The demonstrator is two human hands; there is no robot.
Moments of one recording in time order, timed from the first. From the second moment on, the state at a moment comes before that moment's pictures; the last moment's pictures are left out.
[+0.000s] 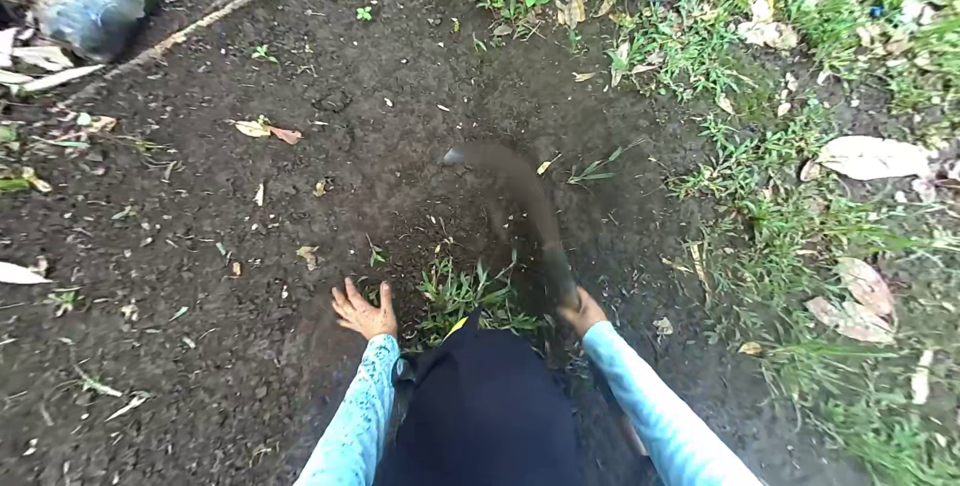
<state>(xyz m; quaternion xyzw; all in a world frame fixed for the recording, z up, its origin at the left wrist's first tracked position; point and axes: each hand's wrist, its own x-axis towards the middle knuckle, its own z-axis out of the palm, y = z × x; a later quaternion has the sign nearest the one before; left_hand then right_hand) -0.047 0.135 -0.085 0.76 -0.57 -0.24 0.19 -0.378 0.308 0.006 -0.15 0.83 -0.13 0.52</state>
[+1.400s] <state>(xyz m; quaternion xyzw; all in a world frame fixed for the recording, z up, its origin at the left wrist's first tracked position) -0.146 0.065 -0.074 0.54 -0.80 -0.25 0.04 -0.205 0.500 -0.029 0.20 0.79 -0.22 0.54</state>
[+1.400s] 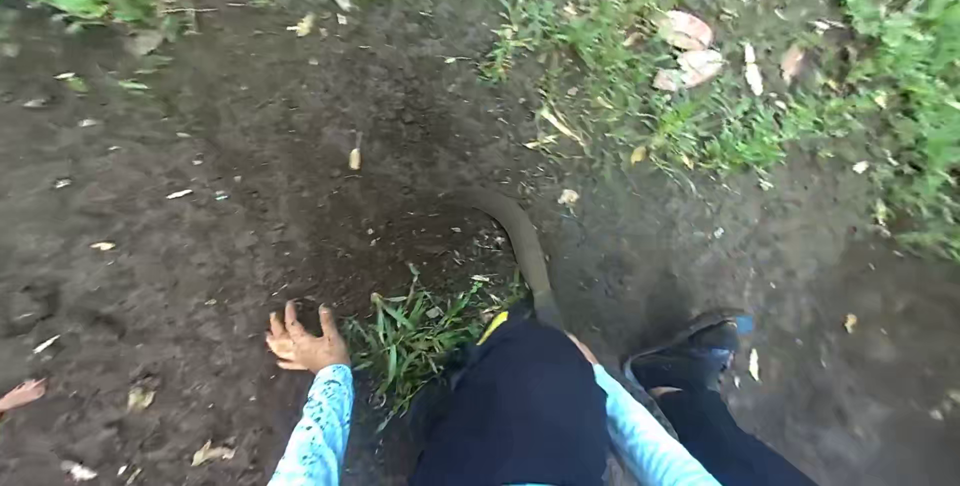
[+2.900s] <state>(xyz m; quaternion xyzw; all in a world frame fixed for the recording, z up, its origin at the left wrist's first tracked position) 0.026 0.202 0.220 0.55 -0.70 -0.28 0.35 -0.161 0.593 -0.031 0.08 0.79 -0.26 0.55</state>
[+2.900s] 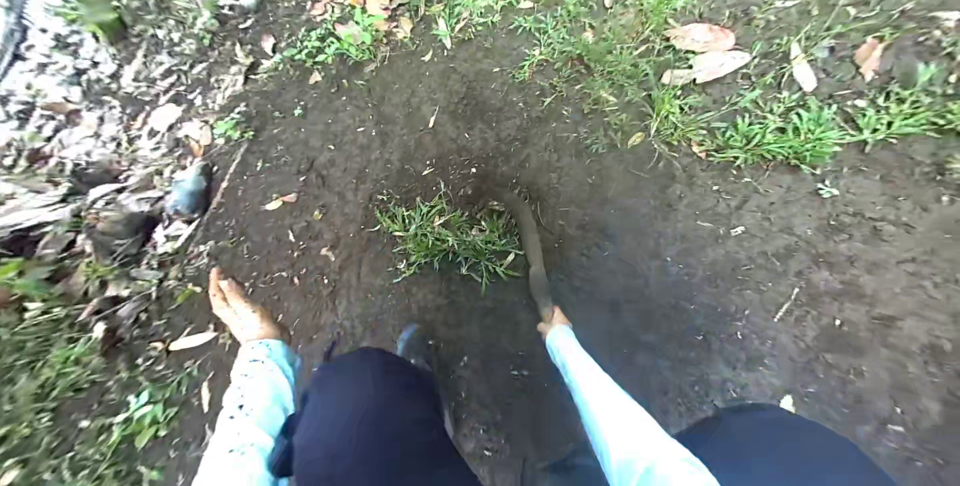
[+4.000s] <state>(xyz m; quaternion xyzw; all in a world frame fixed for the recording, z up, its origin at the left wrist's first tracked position) -0.073 0.127 -0.032 0.67 -0.61 -0.35 0.22 -0.189 0.514 0.007 0.26 0.79 -0.39 0.40</state>
